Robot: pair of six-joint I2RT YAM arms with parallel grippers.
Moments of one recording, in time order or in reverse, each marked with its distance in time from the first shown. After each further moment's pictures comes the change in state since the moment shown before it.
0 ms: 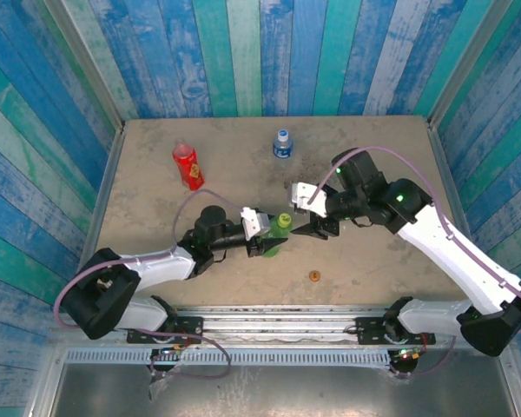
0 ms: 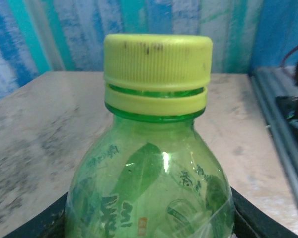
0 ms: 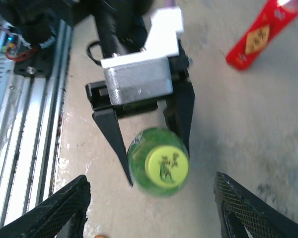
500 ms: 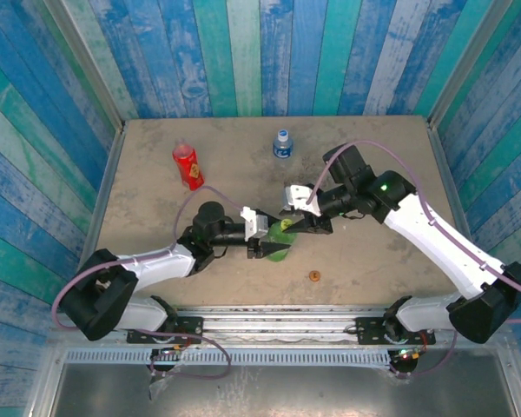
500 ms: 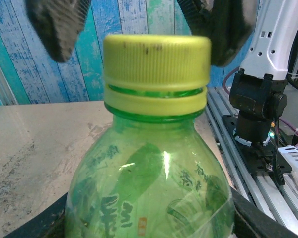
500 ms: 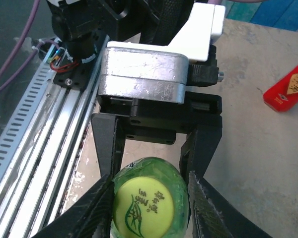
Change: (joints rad) left arm 0.006 -0.012 0.036 0.017 0.180 -0.023; right arm -0.040 0.099 0.000 0.013 -0.217 -0.127
